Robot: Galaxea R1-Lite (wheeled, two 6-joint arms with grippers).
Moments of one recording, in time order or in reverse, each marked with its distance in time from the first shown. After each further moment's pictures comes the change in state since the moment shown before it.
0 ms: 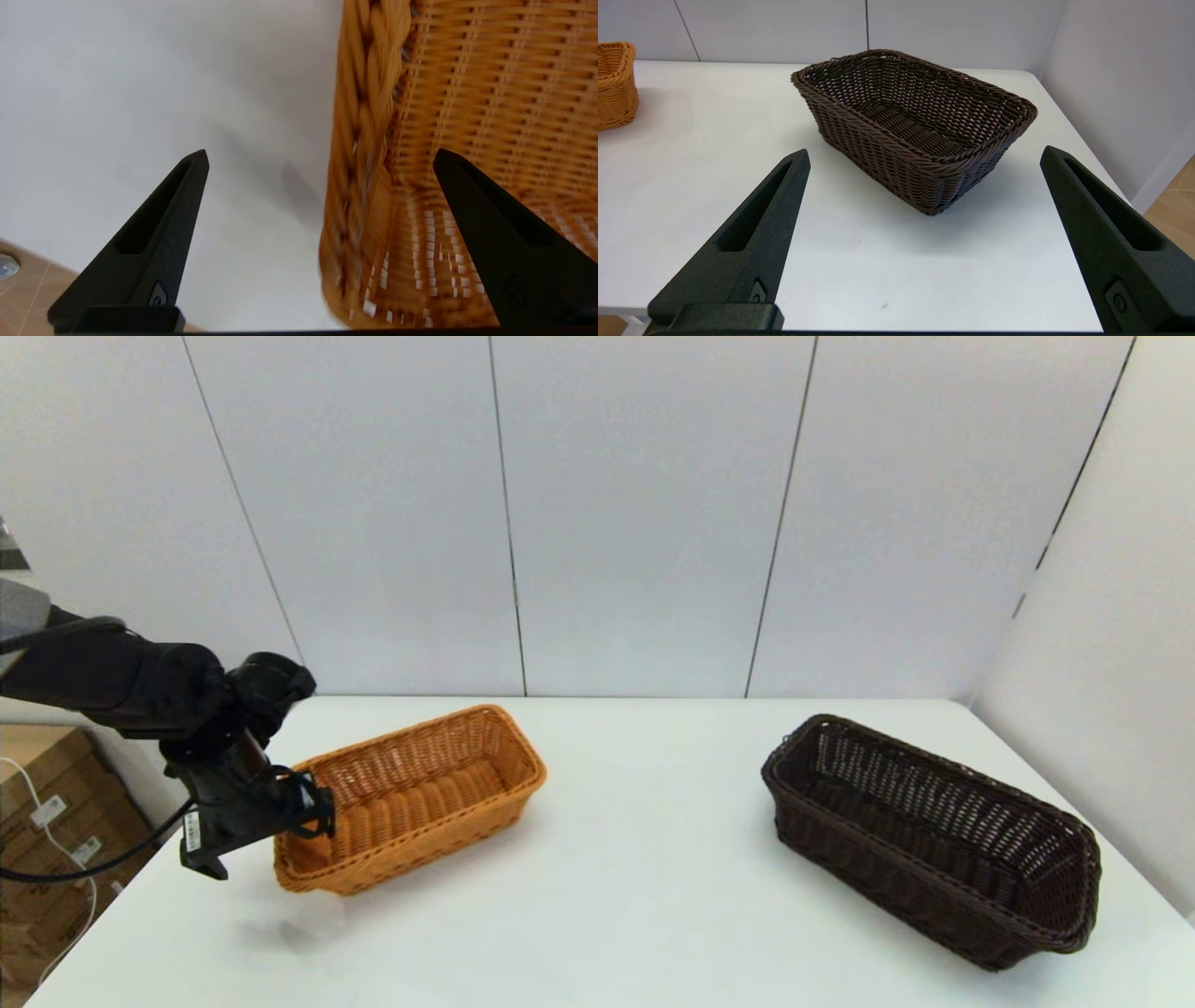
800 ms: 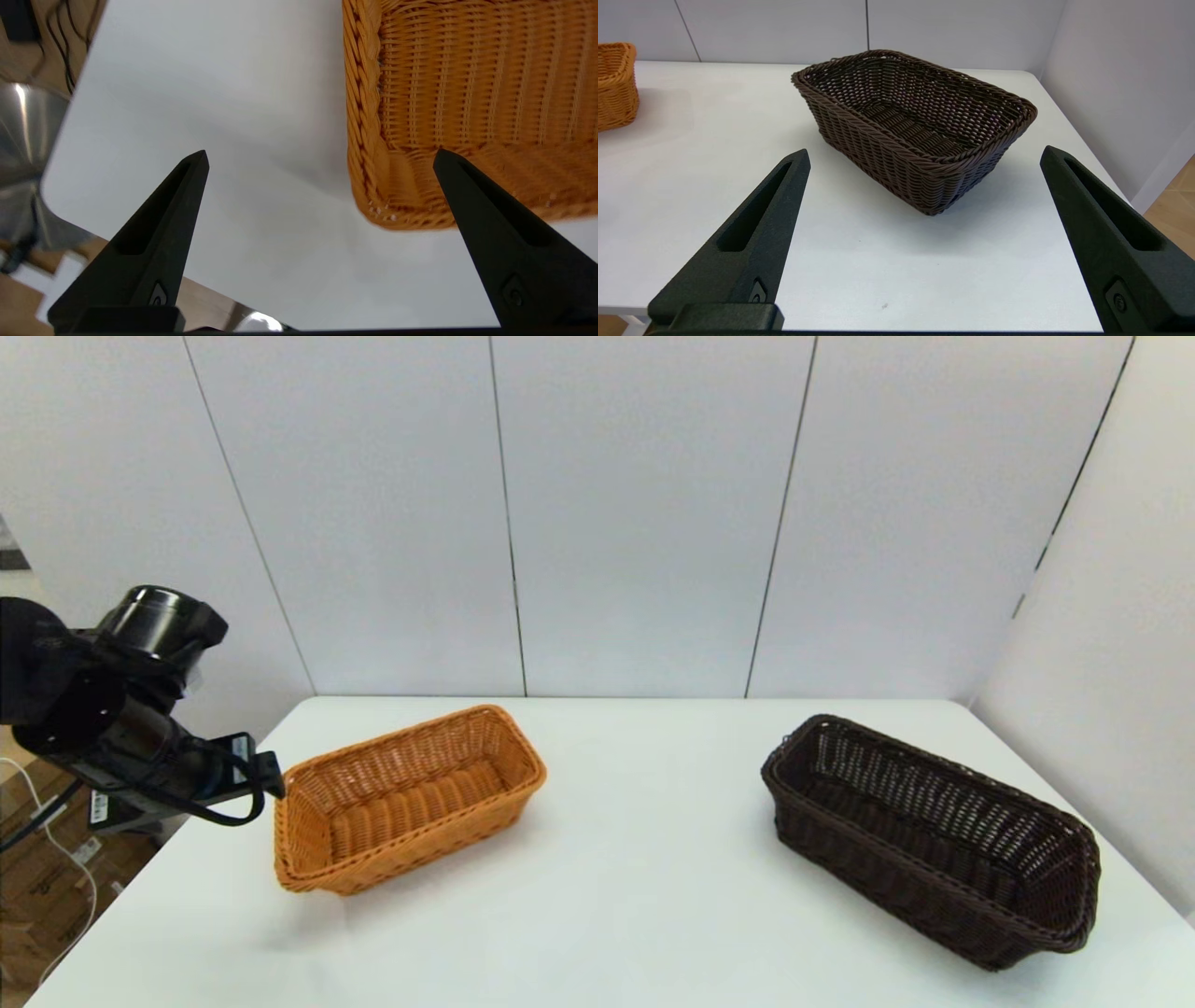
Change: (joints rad) left arm 0.007 -0.305 0.071 0.015 0.053 0.121; right arm 0.000 0.000 0.000 0.000 0.000 0.000
